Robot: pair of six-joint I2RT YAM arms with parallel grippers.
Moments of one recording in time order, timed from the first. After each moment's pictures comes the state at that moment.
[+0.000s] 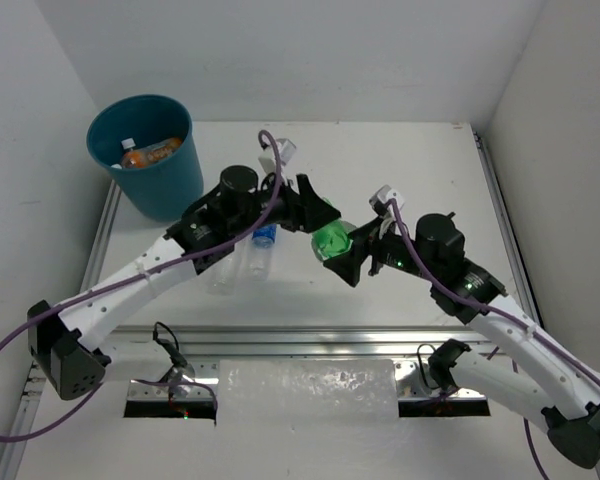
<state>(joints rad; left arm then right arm) -0.74 1.24 1.14 -0.11 0.26 -0.64 0.64 0.83 0.74 -0.14 -0.38 0.18</state>
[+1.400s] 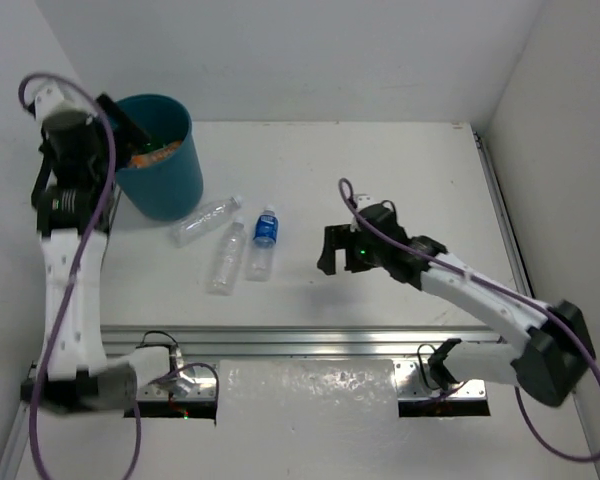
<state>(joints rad) 0.14 1.31 1.70 -0.71 -0.24 -0.51 0.66 1.13 0.81 -0.39 -0.04 0.45</state>
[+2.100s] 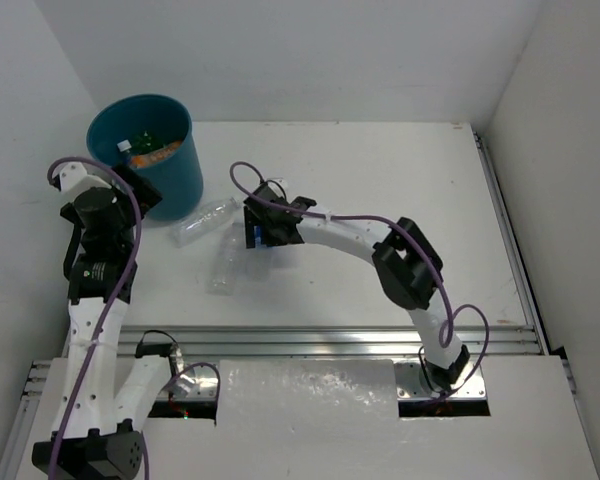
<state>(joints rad) 0.12 0.79 0.96 -0.42 -0.32 -0.49 0.88 2.12 1.68 -0.52 0.27 0.68</state>
